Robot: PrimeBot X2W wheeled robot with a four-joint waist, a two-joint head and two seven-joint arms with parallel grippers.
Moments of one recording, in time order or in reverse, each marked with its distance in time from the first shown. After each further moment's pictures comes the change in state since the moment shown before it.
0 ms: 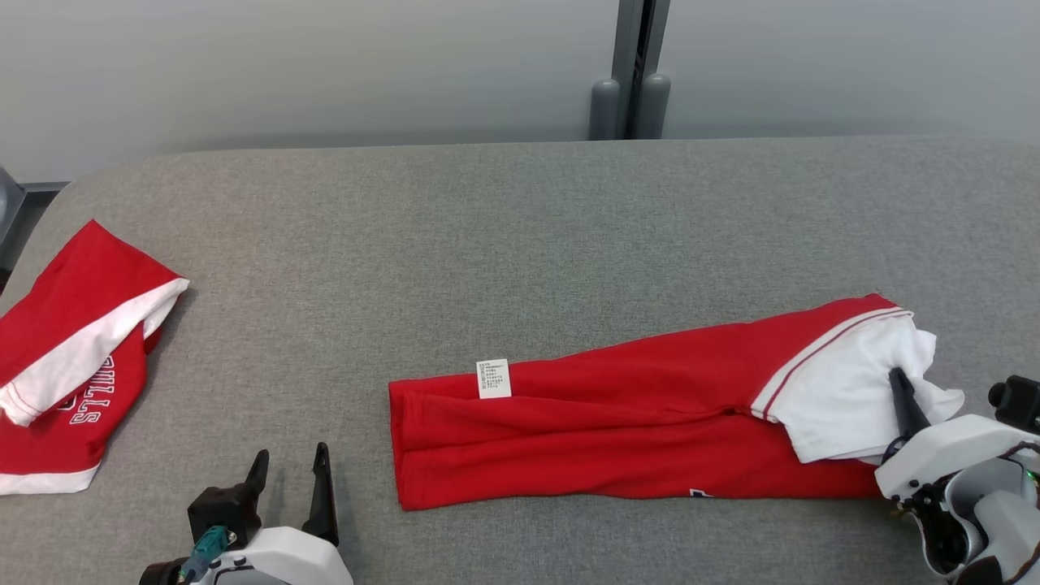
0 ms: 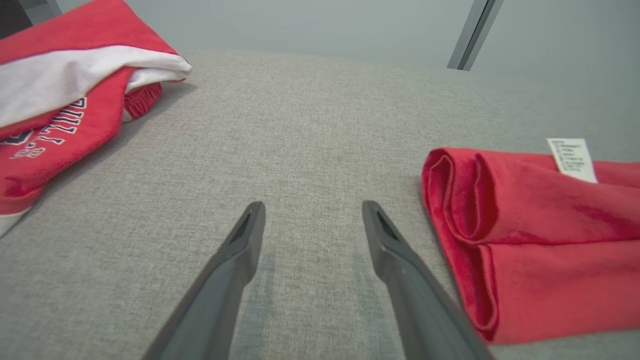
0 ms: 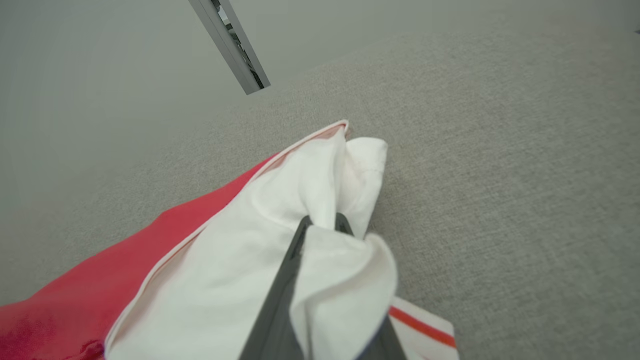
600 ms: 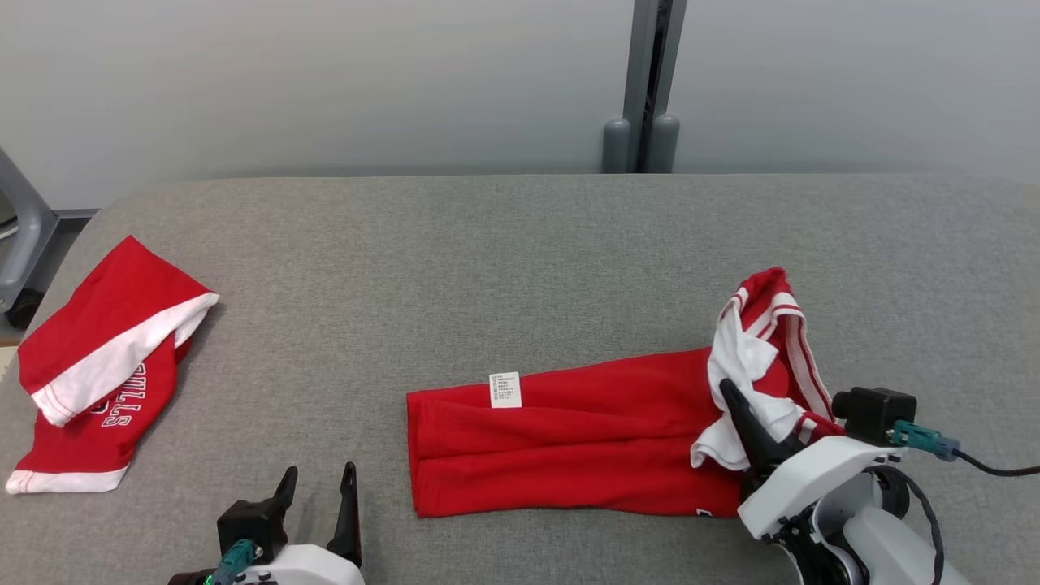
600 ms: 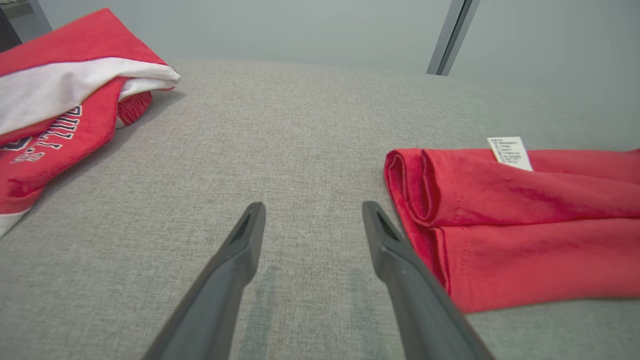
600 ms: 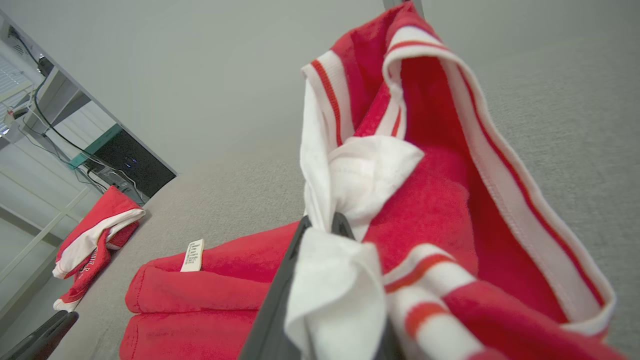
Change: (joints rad) left arm 0.020 0.000 -0.066 0.012 -0.013 -0.009 0.000; right arm 0.103 0.084 0.208 -0.351 0.057 -0.001 0.048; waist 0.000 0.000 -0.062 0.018
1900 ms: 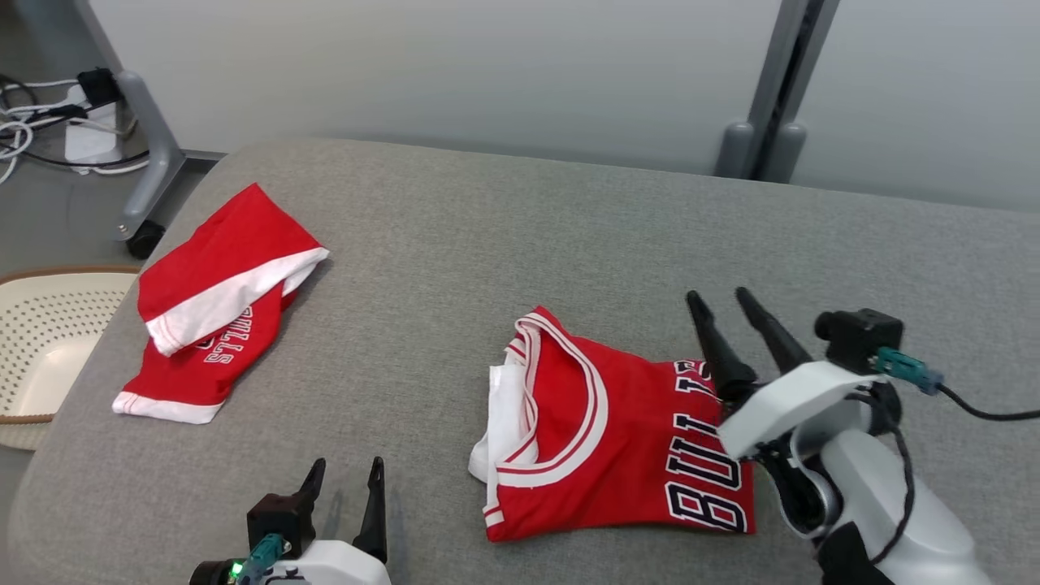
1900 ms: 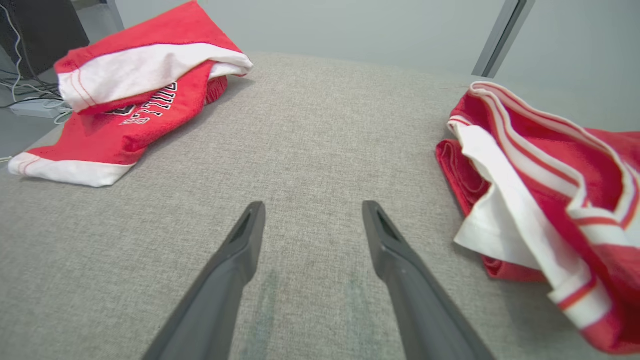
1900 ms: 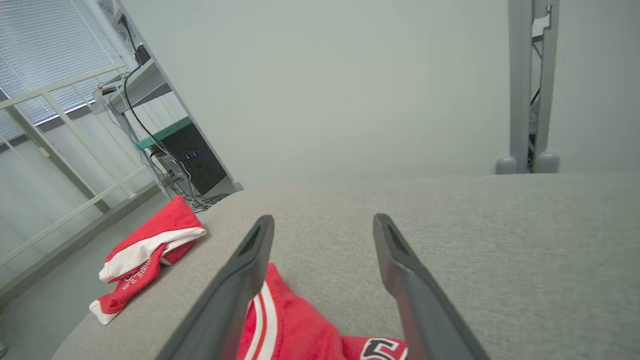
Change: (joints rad) left arm -0.005 0.001 -0.095 -0.015 -0.029 0.031 0.000; right arm -0.177 0.088 0.029 0.071 -0.108 0.000 -0.050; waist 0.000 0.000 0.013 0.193
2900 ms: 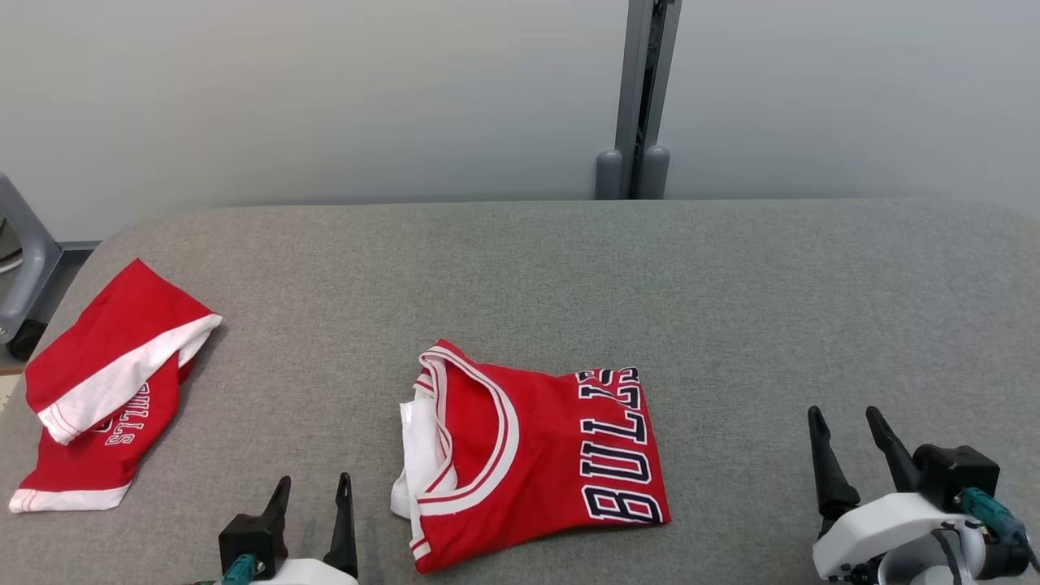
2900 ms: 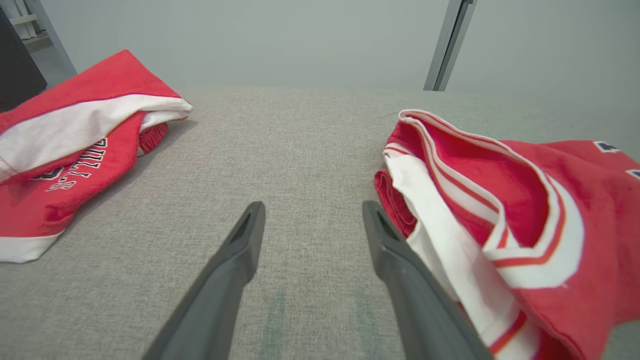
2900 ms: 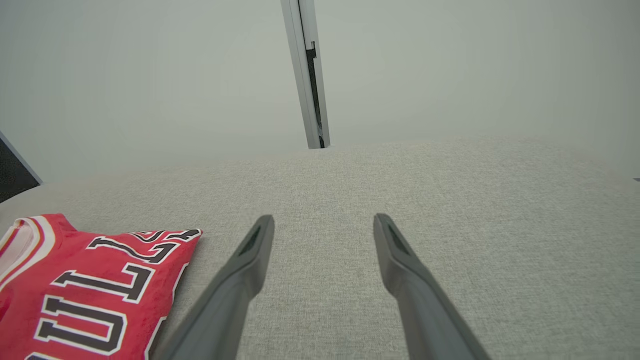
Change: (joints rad) left arm 0.043 0.000 0.096 -0.030 0.077 0.004 0.000; right arm 0.373 0.045 -0.554 -0.162 -0.542 0.000 0.000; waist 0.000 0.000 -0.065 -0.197
